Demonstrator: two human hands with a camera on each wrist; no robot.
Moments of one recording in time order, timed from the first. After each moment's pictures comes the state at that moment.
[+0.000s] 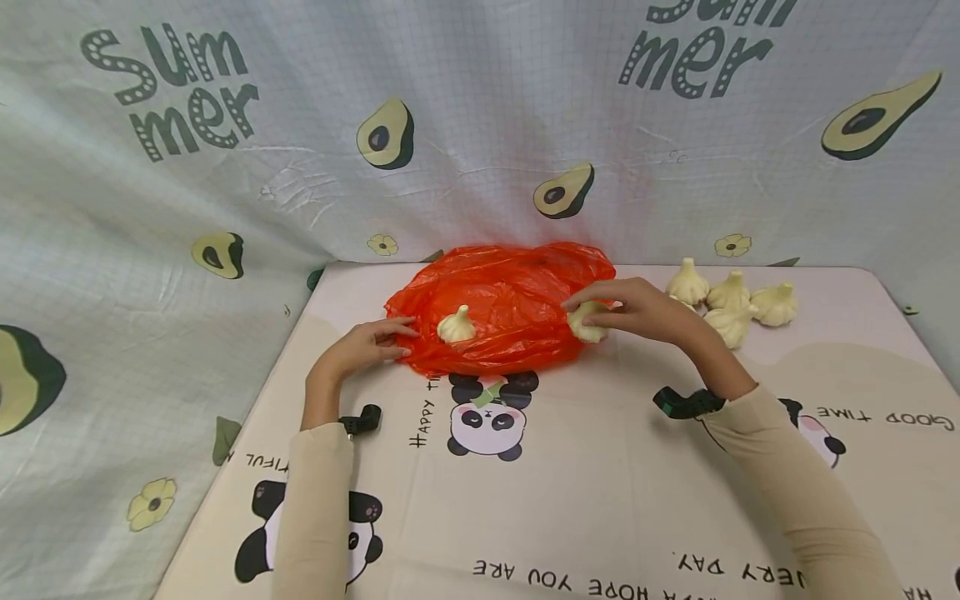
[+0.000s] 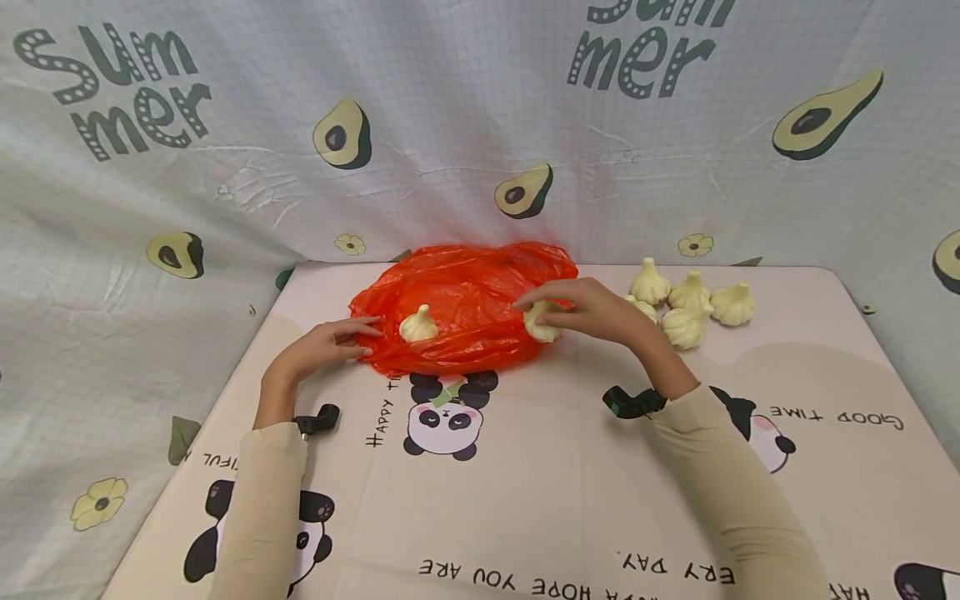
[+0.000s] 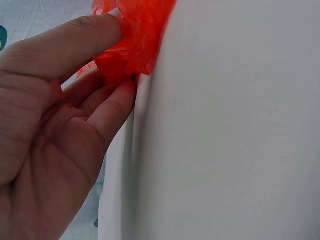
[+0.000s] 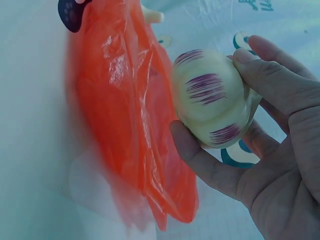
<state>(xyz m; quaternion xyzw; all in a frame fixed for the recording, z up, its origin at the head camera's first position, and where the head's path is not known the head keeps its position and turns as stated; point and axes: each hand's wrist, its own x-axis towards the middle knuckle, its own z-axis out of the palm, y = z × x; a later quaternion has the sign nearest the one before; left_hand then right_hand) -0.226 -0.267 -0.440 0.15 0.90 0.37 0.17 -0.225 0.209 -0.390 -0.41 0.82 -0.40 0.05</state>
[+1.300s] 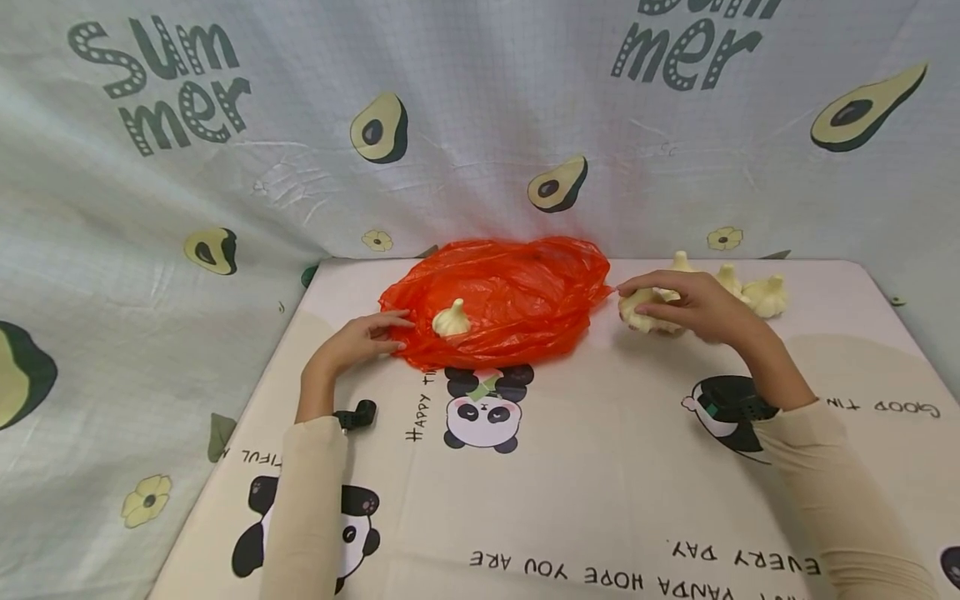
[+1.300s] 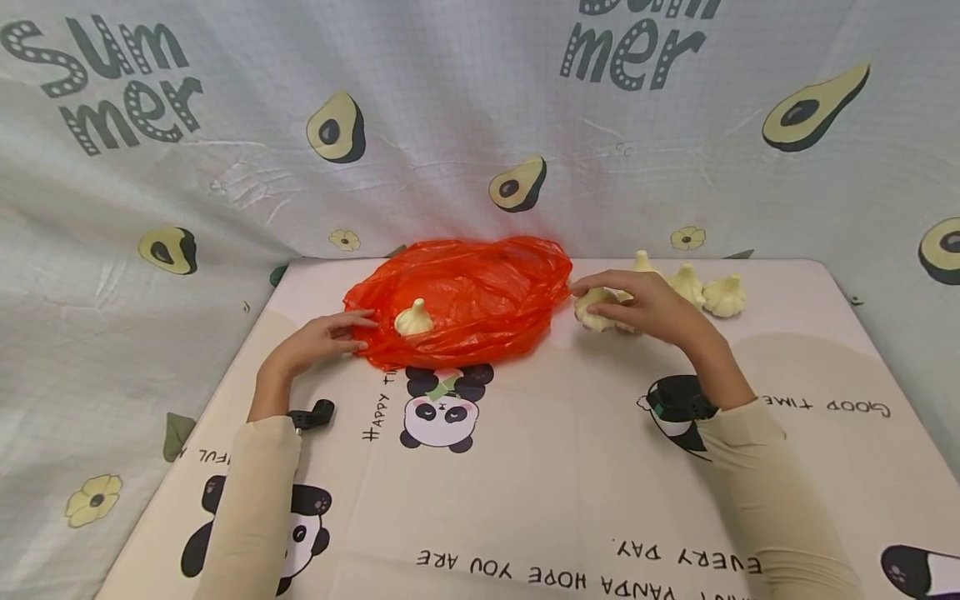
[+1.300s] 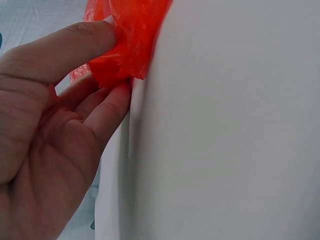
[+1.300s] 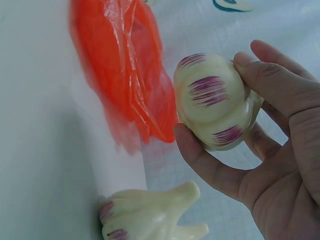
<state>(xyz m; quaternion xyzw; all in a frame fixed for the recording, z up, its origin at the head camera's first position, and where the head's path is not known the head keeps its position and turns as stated) -0.228 -0.268 -0.439 0.15 0.90 0.37 0.17 -0.195 0.272 -0.384 -0.30 0.88 -0.37 0.00</state>
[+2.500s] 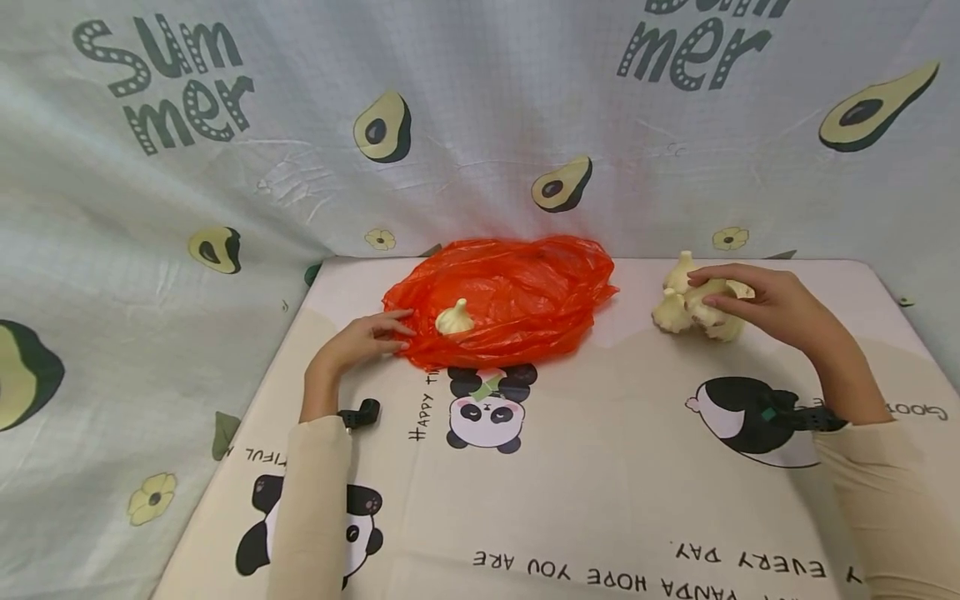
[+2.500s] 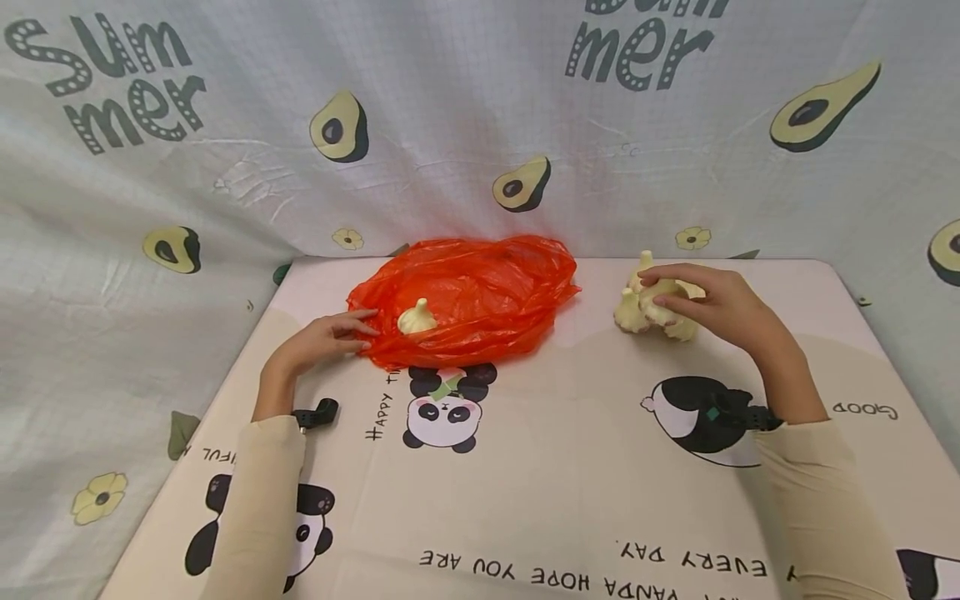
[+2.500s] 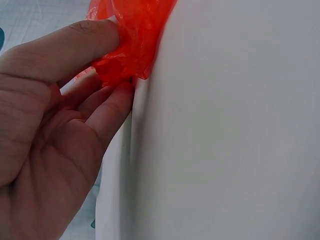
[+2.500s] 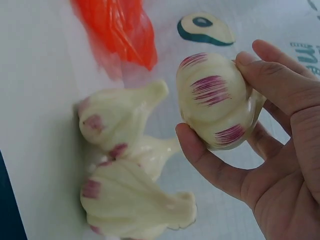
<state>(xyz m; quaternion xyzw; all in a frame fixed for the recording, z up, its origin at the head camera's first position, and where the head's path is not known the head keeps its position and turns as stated) -0.229 -0.268 -0.441 0.15 0.90 0.36 0.17 -0.177 0.335 -0.377 -0.26 0.90 -0.35 -0.08</state>
